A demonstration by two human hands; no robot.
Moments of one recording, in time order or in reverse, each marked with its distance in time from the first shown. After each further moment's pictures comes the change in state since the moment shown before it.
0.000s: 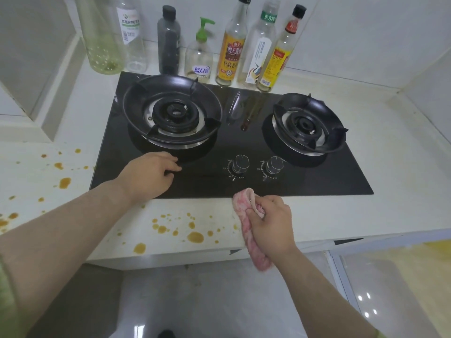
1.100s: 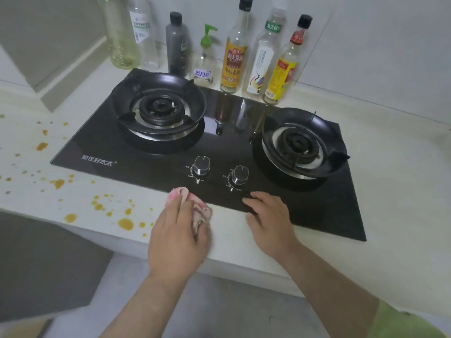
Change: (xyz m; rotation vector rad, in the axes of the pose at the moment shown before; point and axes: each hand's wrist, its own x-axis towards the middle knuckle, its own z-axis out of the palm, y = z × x) left_hand -0.043 0.240 0.129 -0.049 0.450 -0.539; right_hand 0.095 0.116 -0.076 -0.185 -0.289 -0.520
